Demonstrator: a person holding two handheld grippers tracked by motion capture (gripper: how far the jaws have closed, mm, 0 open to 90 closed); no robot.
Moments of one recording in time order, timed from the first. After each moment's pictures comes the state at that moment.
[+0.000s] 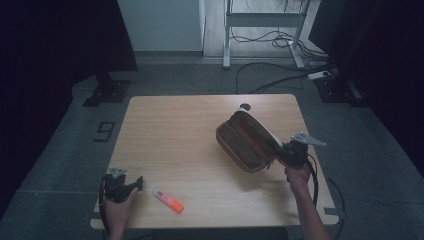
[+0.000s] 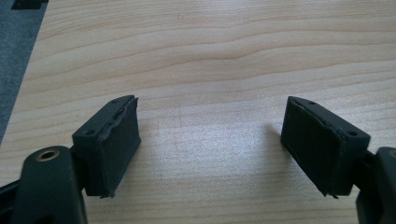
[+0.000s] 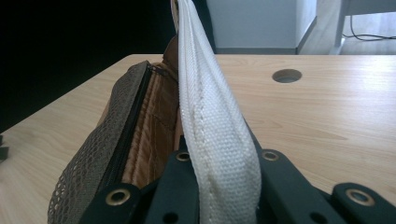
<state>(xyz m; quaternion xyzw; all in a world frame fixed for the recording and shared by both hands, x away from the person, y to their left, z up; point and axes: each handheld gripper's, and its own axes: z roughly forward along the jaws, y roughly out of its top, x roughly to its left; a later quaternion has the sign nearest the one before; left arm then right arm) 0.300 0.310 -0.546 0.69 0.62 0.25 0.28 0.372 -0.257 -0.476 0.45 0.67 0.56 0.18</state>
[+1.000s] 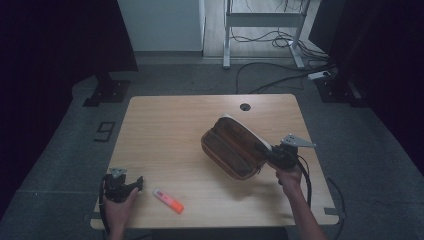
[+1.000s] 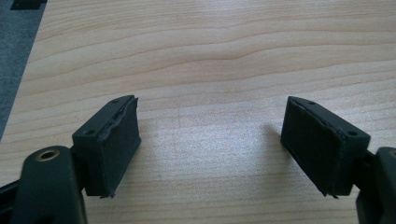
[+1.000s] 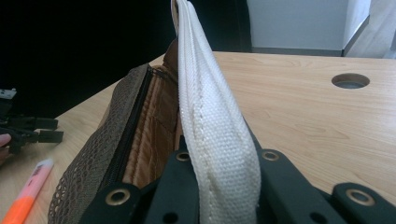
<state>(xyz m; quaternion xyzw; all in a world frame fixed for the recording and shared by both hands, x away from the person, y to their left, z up) 0.301 0.310 -0.546 0.69 0.62 0.25 0.28 0.363 -0.228 -0.473 0.40 0.69 0.59 0.14</state>
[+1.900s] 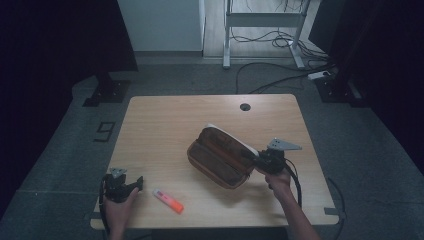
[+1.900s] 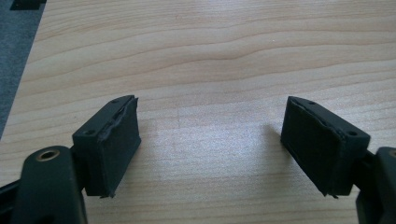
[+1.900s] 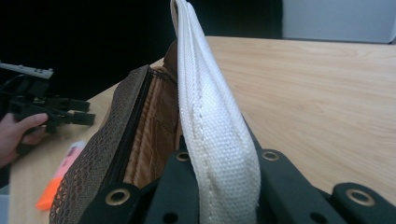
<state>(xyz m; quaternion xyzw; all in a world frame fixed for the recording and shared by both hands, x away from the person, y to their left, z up) 0.301 0.309 -0.546 0.69 0.62 0.25 0.28 0.358 -0.195 -0.483 0.36 0.71 0.59 0.10</state>
